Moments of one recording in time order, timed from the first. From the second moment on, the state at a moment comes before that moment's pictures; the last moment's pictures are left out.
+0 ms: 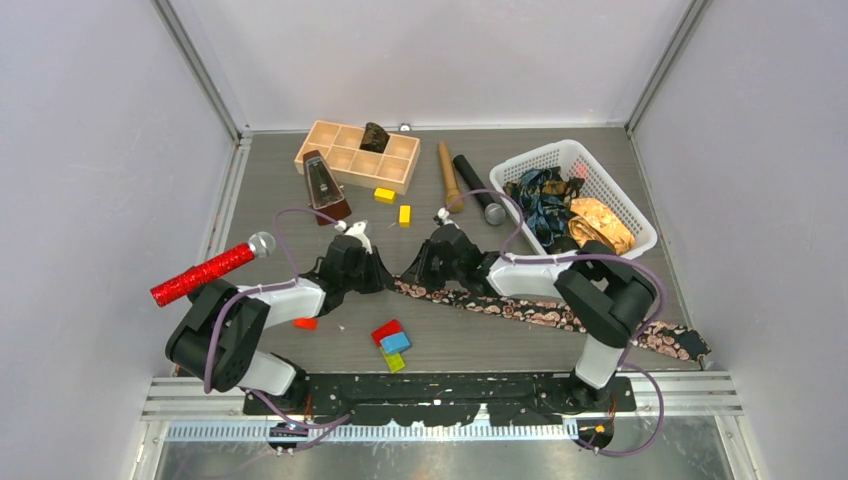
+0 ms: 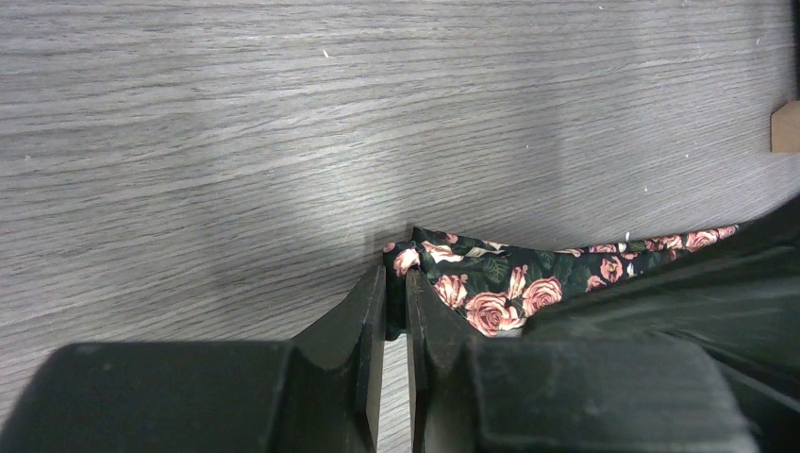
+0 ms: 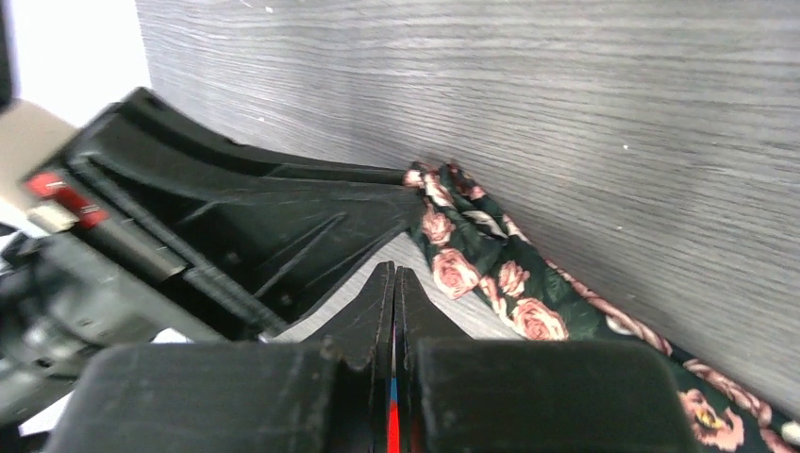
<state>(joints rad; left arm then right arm) -0.49 1.43 0.47 0.26 0.13 -0.59 0.85 1.73 0.88 0.22 -0.11 1.03</state>
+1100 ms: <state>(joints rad) -0.49 1.43 0.47 0.26 0.13 -0.59 0.86 1.82 0.89 0.19 -0.09 1.10</state>
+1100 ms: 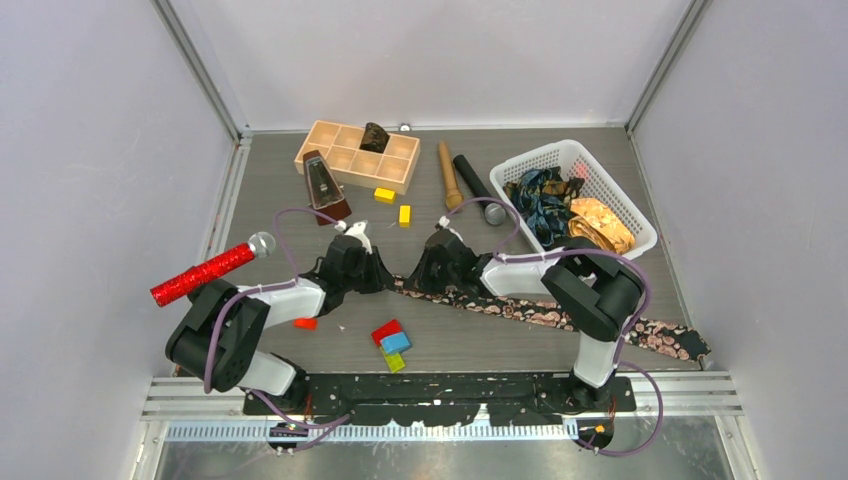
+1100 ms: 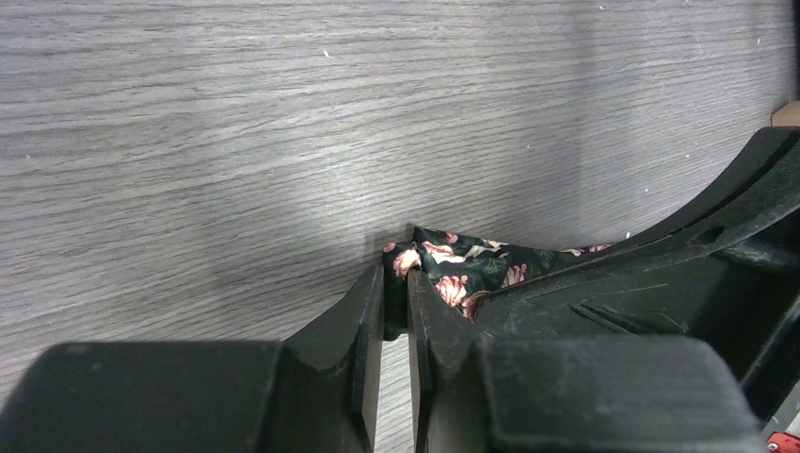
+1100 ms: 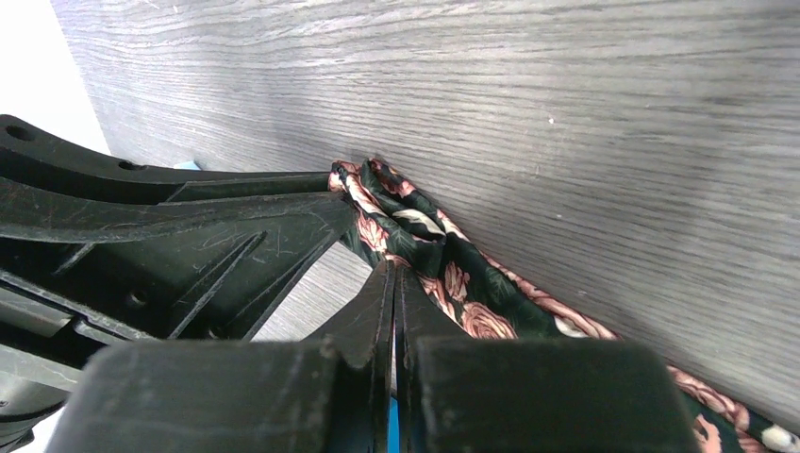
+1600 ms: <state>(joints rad) -0.49 1.43 0.47 0.26 0.13 -0.59 0.86 1.79 0.89 0.14 -0.06 1.10</state>
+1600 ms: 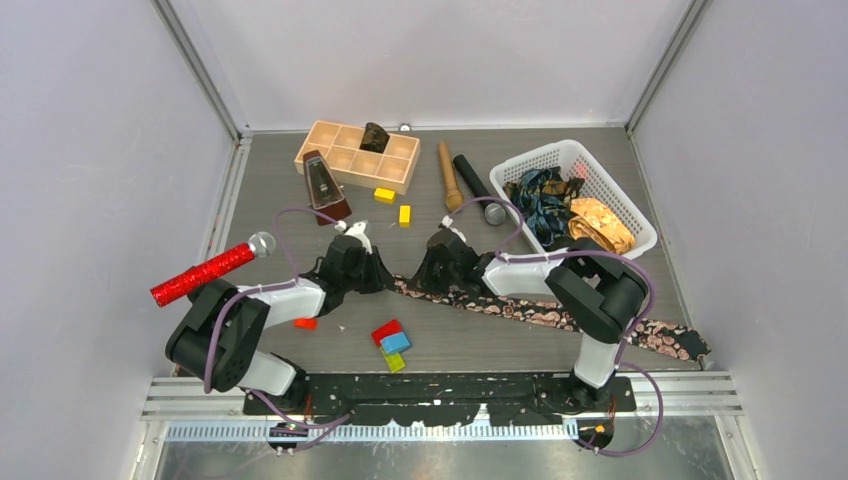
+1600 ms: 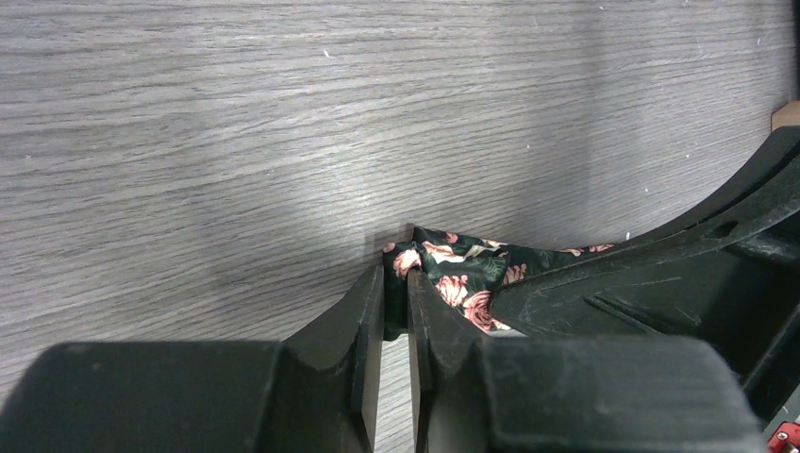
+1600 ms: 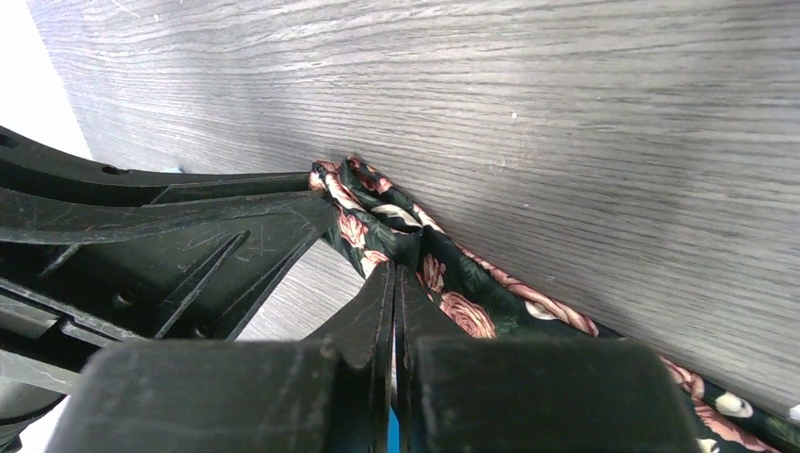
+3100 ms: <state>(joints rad) -0.51 1.43 0.38 0.42 0.19 -0.68 0.86 1.79 0.89 0.10 -0.05 1.10</state>
